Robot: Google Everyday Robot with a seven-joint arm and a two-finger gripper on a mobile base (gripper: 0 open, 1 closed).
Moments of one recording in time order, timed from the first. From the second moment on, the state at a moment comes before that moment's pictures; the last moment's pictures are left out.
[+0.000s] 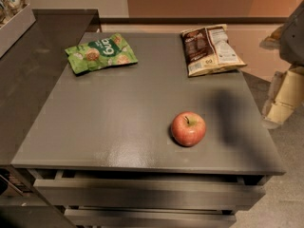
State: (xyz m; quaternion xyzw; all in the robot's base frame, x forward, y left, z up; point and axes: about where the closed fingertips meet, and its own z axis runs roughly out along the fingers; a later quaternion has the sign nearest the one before) arm 0.438 -0.217 0.976 -0.60 0.78 -0.03 0.16
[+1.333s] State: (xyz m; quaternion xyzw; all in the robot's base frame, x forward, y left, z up) arm 0.500 -0.220 0.981 -0.52 0.82 -0.03 0.23
